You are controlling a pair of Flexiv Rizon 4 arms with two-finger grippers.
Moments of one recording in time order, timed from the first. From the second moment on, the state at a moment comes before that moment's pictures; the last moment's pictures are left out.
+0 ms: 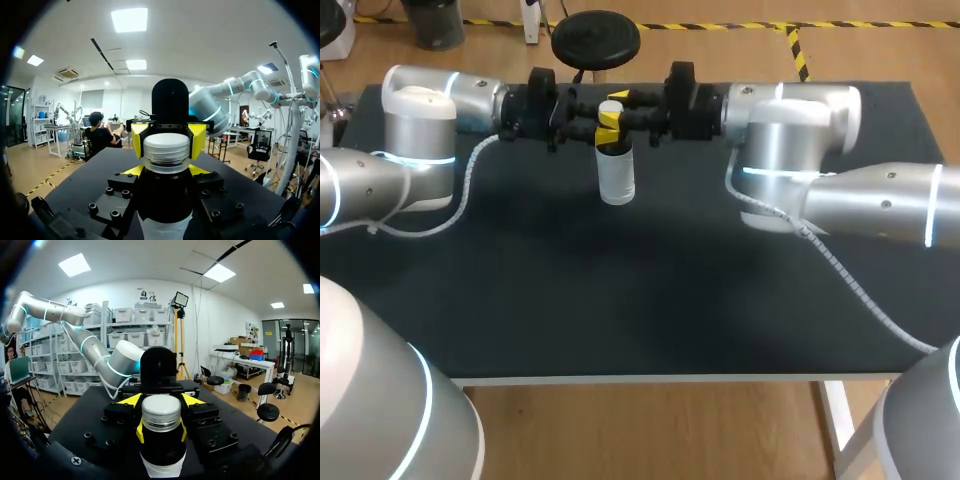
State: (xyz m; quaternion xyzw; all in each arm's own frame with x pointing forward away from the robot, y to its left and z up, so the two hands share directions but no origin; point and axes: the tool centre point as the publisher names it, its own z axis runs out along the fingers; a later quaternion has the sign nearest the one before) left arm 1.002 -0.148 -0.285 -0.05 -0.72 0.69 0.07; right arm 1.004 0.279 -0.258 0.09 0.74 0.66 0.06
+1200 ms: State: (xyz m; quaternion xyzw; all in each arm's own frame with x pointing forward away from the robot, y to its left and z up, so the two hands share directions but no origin) left arm 1.003 -0.149 -0.284 -0.05 -0.72 0.69 0.07; right arm 1.039 0.218 -0.247 -0.07 0.75 0.65 -0.07
